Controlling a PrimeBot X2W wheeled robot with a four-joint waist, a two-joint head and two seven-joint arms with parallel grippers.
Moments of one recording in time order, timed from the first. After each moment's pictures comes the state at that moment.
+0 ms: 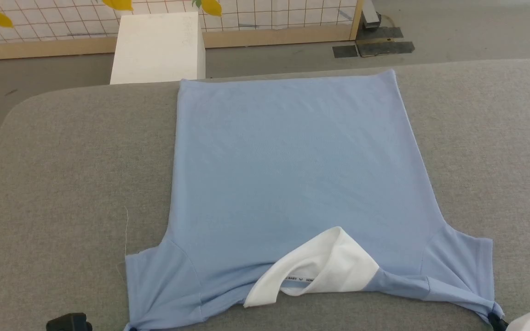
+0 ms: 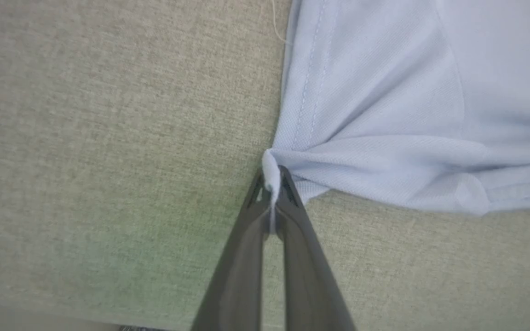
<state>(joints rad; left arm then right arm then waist) 0.29 0.33 -0.18 -0.07 -0.71 0.27 0.28 0.14 -0.05 -0.38 0.13 0.33 0.13 0.59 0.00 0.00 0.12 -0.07</state>
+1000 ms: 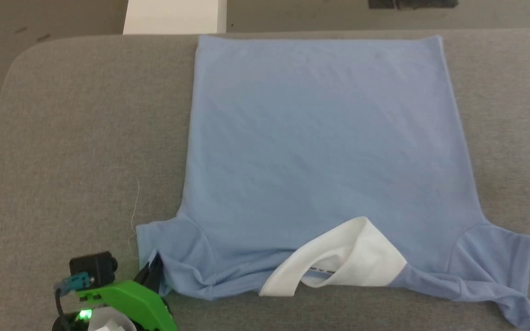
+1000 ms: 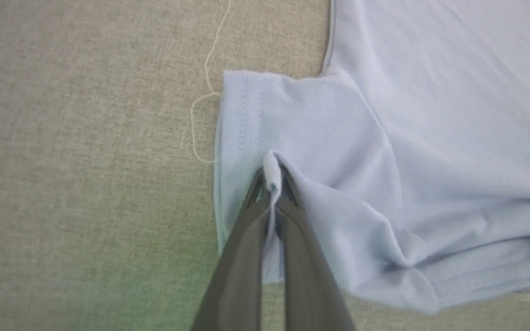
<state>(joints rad) 0.10 0.32 -0.26 -0.11 -0.64 0.20 0.21 -0.49 -0.21 -0.33 0.22 0.35 0.13 0.26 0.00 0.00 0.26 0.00</state>
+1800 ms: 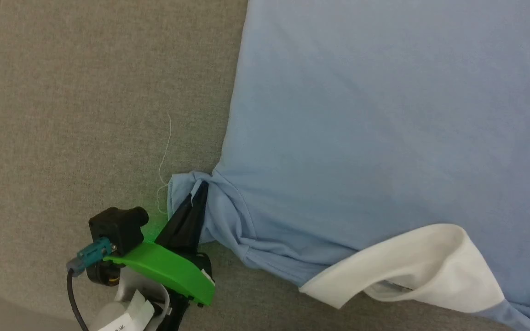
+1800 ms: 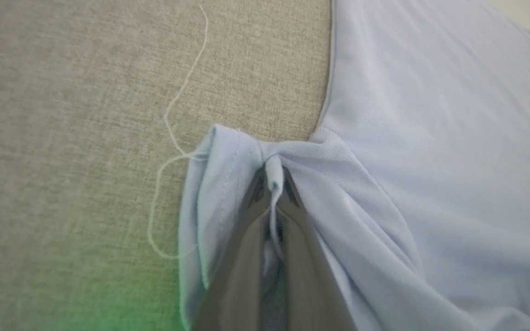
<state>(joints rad) -0.06 0.25 -0.34 -0.23 -0.59 0.13 0.09 -1.14 -0.38 -0.43 0.56 0.11 0.13 0.78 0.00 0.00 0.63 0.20</state>
